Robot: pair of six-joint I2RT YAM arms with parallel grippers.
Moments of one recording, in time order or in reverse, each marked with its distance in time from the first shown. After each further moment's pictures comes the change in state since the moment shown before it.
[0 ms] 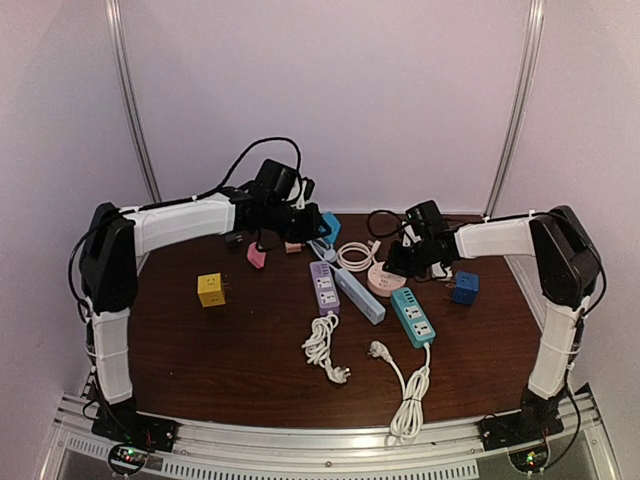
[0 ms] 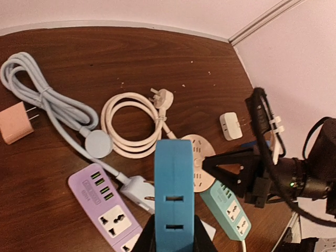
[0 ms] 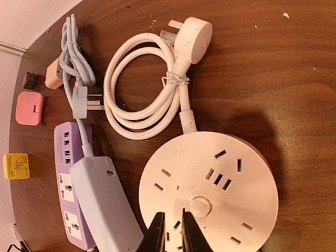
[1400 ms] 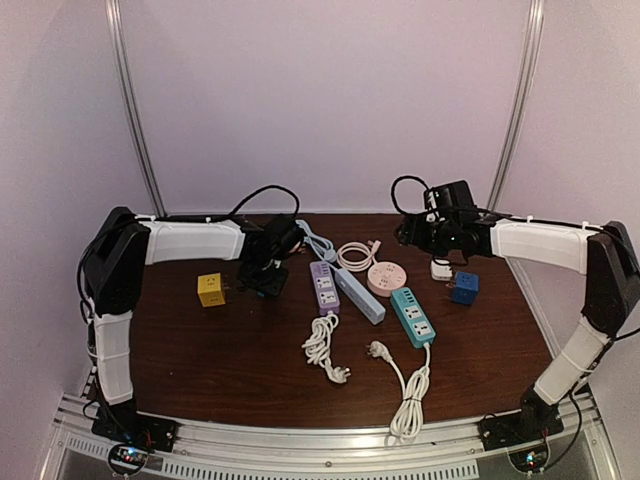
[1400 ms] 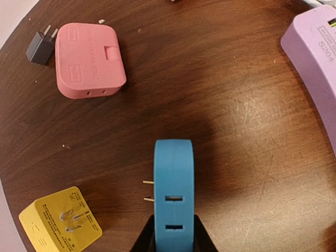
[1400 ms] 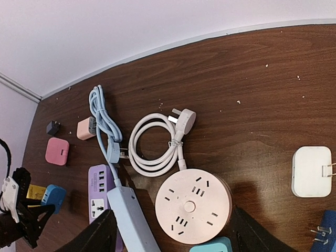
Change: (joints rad) left arm -0.048 -0.026 -0.237 -0.427 -0.658 0.296; right arm -0.001 -0.304 -0.102 0.038 0.213 -0.009
